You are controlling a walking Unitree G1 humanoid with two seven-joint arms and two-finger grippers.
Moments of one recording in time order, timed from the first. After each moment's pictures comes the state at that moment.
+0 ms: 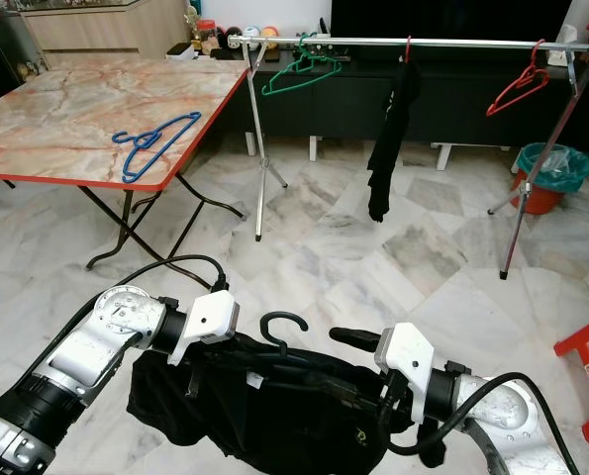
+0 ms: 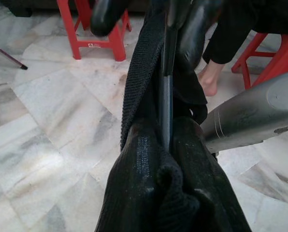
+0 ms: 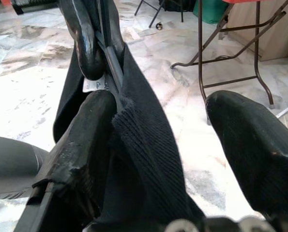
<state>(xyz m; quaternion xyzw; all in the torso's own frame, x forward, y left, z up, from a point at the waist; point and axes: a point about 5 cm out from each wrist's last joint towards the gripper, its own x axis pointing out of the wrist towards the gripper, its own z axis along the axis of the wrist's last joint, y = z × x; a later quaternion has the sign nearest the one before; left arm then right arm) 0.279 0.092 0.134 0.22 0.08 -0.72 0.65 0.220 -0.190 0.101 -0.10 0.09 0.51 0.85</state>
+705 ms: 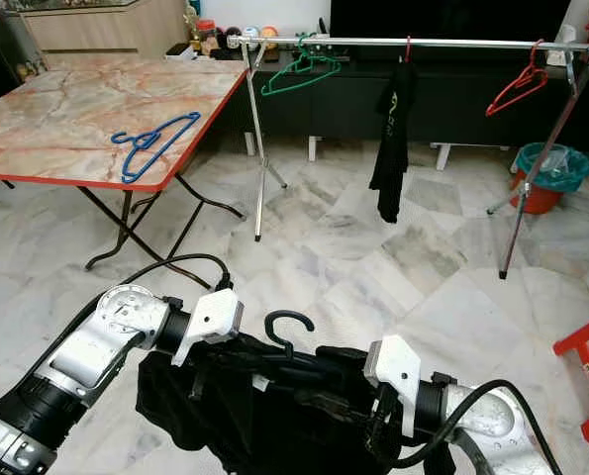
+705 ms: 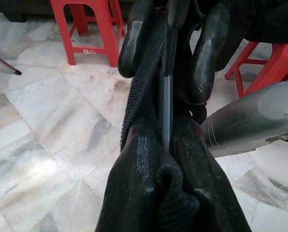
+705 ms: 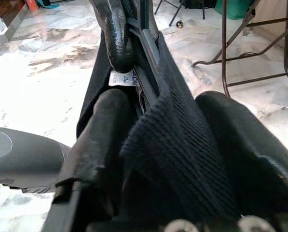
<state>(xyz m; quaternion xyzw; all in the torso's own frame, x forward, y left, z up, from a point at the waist) 0.276 0.088 0.138 0.20 0.07 -0.73 0.65 0.213 -0.183 0.093 -0.07 0.10 0.54 0.83</state>
